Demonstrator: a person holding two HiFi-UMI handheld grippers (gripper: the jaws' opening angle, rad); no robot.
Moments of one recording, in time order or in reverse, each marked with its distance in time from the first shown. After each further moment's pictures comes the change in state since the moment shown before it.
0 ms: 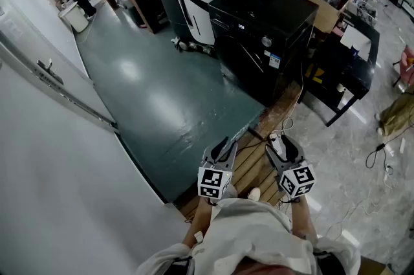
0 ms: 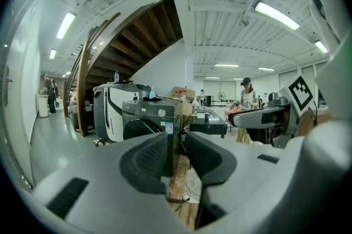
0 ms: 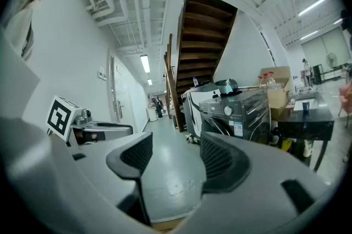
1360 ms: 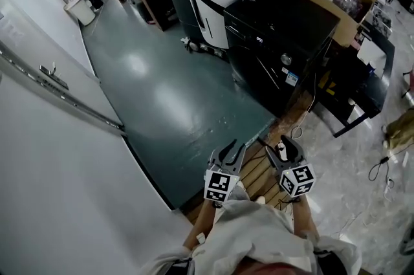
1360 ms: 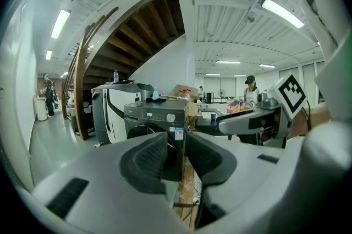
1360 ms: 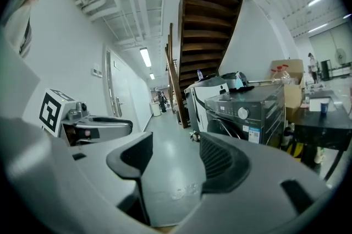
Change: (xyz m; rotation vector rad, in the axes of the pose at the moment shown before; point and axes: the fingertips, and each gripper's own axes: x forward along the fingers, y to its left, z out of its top) left arm 0.073 0.075 0.060 0.008 0.024 -0.017; right arm 0.130 -0.019 0.050 0.002 0.082 0.046
